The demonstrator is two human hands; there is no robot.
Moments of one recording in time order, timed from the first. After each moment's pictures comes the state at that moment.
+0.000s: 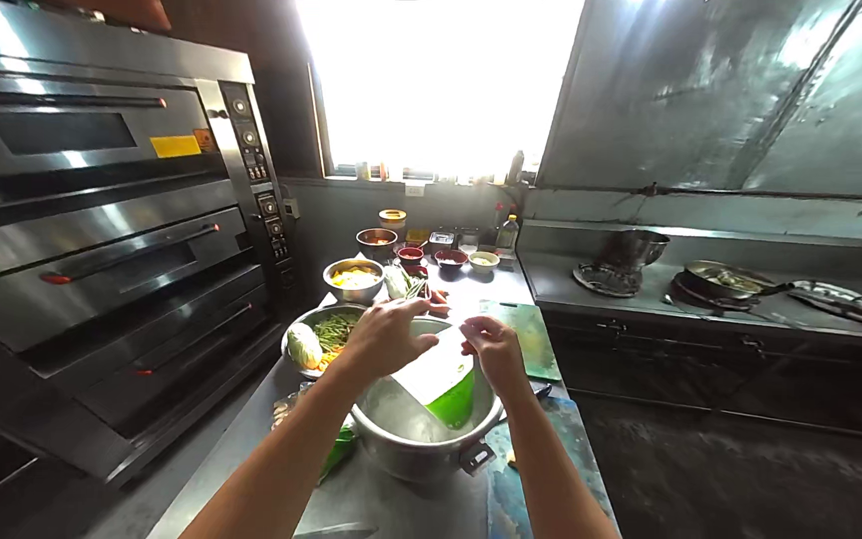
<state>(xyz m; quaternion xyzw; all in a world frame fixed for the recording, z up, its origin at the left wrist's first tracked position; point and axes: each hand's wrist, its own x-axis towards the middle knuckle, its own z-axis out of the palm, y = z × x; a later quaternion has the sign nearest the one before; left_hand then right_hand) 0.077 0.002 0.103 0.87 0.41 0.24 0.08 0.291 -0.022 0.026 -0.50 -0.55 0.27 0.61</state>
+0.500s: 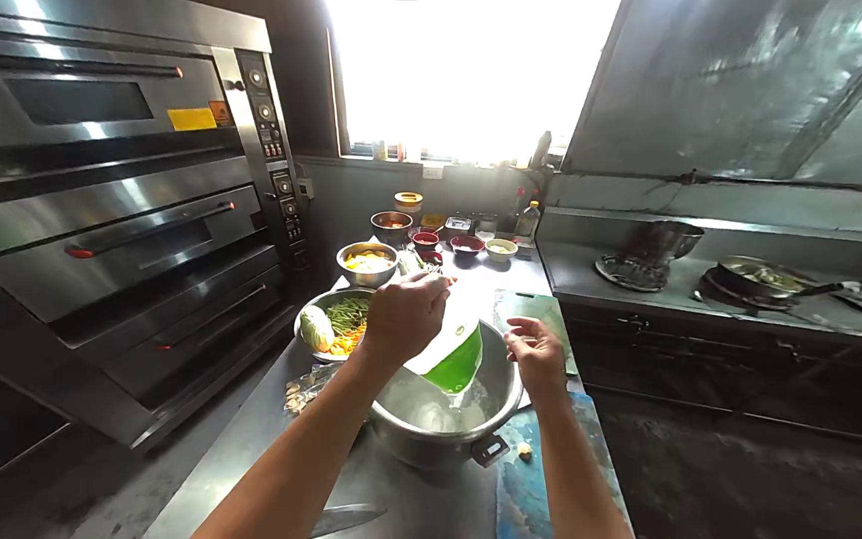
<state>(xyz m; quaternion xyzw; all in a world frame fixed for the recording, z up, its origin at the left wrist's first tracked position) 0.088 0.005 0.096 0.83 0.38 0.40 -0.05 0.323 -0.029 -0.005 -0.61 -0.50 0.20 0.58</state>
